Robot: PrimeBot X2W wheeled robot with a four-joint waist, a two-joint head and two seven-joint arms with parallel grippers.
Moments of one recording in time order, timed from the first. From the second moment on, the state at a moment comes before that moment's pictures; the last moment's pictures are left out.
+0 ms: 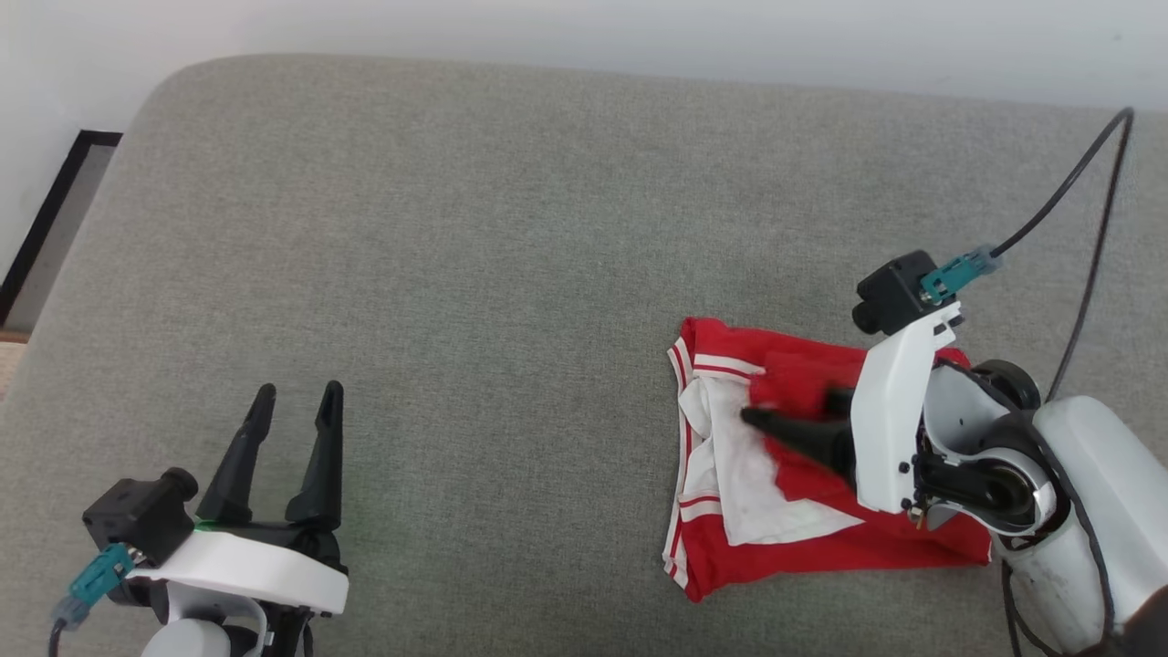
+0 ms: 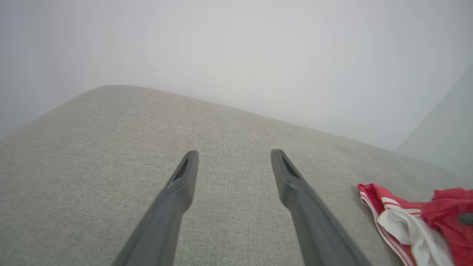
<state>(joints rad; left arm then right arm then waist) -0.10 0.27 -0.14 0.17 -0.56 -0.13 -0.26 -0.49 -0.40 0.45 0.15 0.92 0.13 0.82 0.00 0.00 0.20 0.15</state>
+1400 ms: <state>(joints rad) 0.06 0.29 0.02 0.13 -0.48 -0.13 -0.26 -0.16 -0.54 0.23 0.25 0.59 0.13 -0.25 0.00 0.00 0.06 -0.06</state>
